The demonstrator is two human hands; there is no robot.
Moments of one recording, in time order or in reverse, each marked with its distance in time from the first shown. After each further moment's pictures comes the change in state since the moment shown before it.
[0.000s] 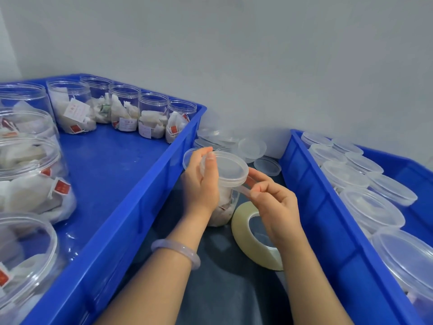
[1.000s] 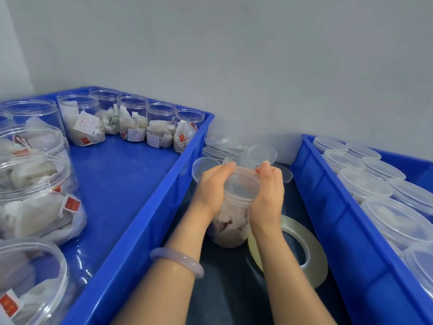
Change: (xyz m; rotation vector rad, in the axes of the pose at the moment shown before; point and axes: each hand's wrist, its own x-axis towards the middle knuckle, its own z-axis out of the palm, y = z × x) left_hand 0.027 0.008 -0.009 -0.195 -0.377 -0.393; right_hand 0.035 0.007 0.058 -0.103 0.412 -0.082
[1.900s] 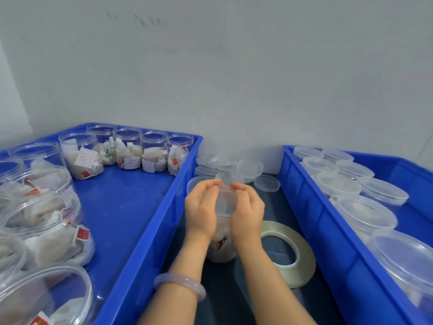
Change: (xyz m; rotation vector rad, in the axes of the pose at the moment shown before) left_hand -0.031 0.010 0.003 0.151 0.192 0.267; right_hand -0.020 -0.014 0.012 -0.059 0.053 0.084
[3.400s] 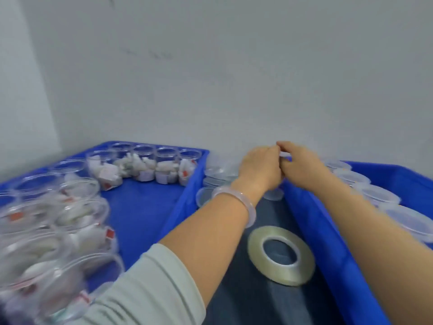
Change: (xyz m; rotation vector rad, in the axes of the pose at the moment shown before) left_hand 0.035 0.096 0.094 1.054 -0.458 0.465; right_hand 0.078 -0.113 -0.080 -0.937 -0.309 -0.348
